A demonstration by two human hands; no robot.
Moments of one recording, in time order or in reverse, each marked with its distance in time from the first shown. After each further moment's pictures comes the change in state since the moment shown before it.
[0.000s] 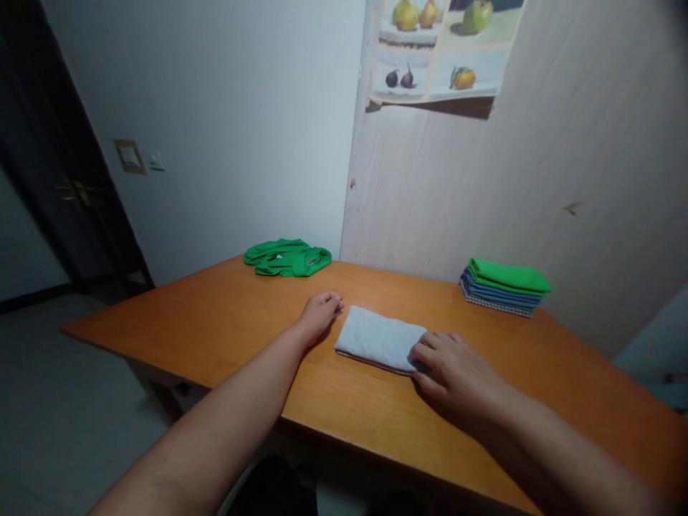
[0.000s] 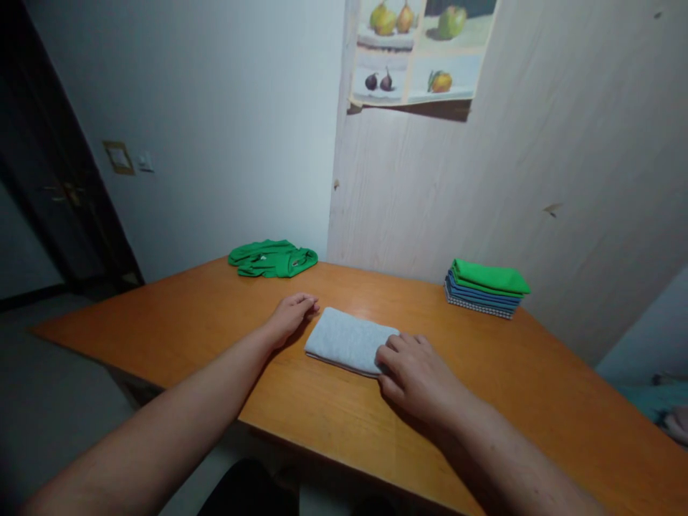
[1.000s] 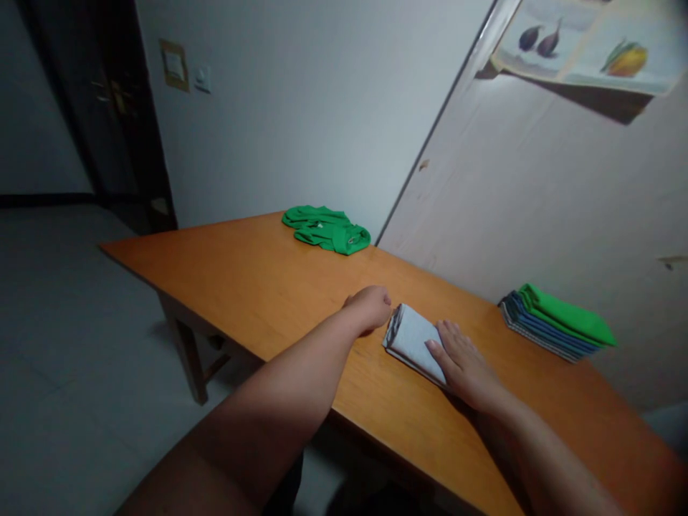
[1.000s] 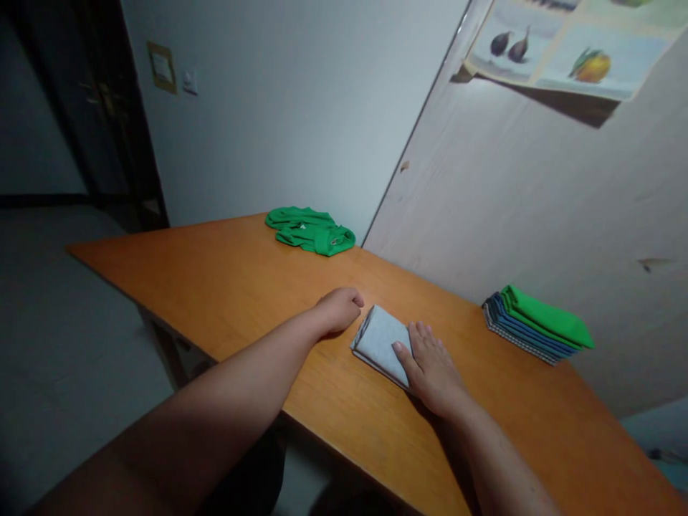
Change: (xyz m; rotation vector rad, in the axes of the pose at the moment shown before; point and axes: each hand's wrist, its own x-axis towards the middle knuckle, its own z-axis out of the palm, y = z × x) left_hand -0.006 0.004 -0.003 0.475 -0.101 -0.156; right_hand 0.055 0.017 0.078 0.054 -0.091 0.357
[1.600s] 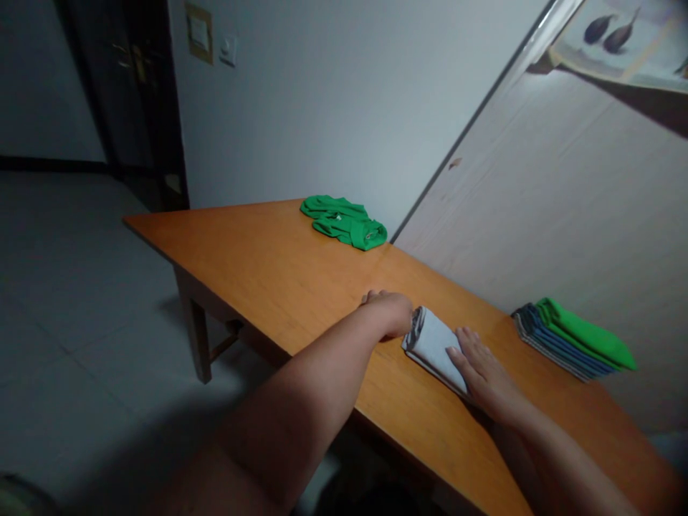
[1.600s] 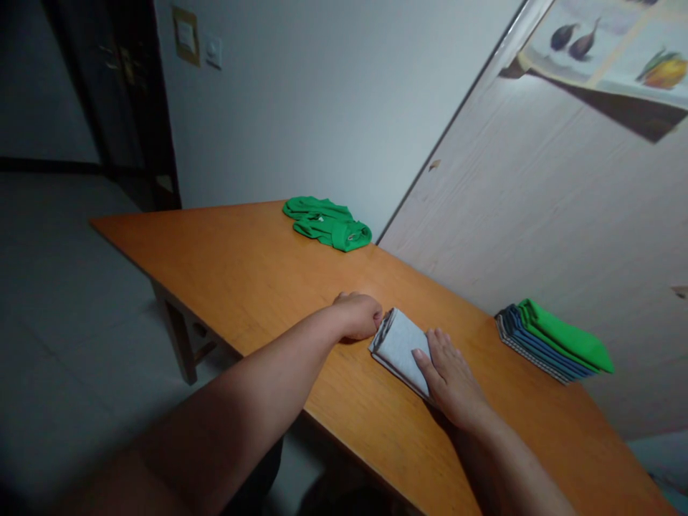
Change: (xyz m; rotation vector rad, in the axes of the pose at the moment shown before) left_hand -0.018 0.026 -0.023 0.381 -0.245 0.073; right_hand 0.000 0.012 -0.001 0.019 -0.056 0.016
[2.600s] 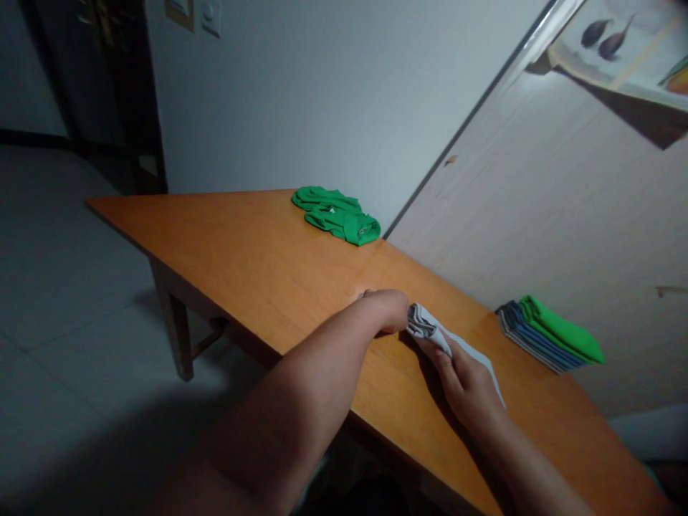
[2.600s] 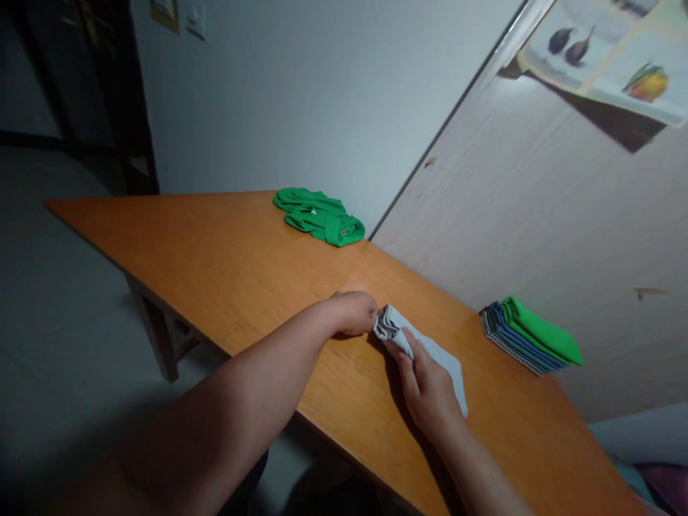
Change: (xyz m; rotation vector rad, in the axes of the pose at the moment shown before) left_hand -0.003 0.004 -0.008 0.070 -0.093 0.070; right_hand -0.023 -0.068 -0.012 0.119 0.249 -0.173
